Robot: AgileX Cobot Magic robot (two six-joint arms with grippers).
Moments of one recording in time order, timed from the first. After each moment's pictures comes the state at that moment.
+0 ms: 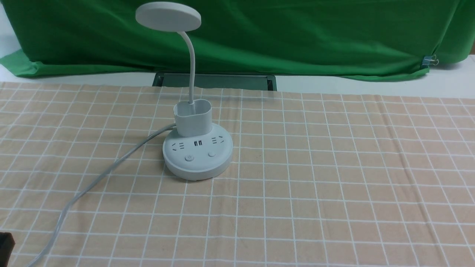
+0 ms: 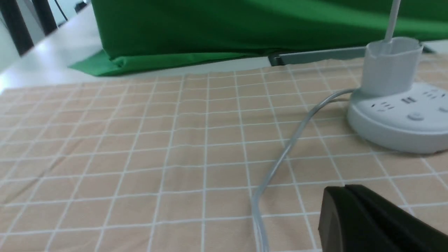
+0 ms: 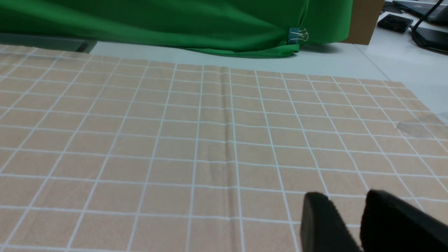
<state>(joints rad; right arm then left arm) -0.06 0.00 0.01 0.08 0.25 -0.15 -0.07 0.00 0.01 0.06 0.23 0.04</state>
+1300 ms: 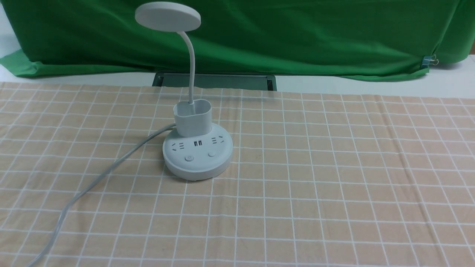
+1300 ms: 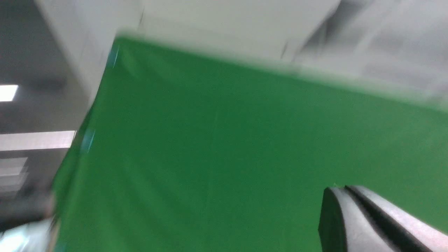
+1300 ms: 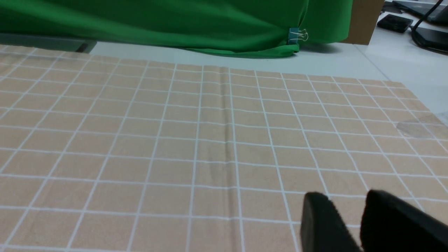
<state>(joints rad) -0.06 0.00 0.01 0.08 0.25 -0.15 -0.07 0.12 -0.46 0.01 -0.12 -0.18</state>
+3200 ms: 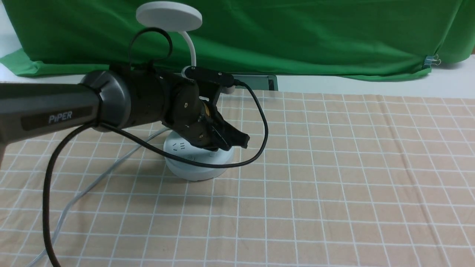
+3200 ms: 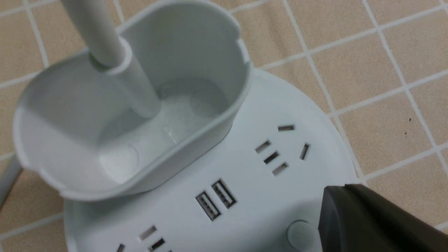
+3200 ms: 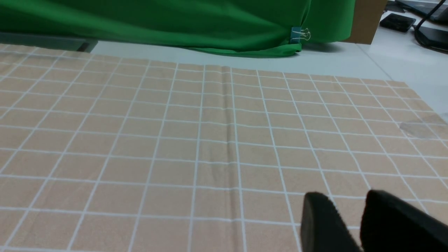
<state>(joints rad) -0.06 0.00 0.01 0.08 0.25 -0.15 -0.53 1.94 -1.33 0.00 0.43 -0.11</state>
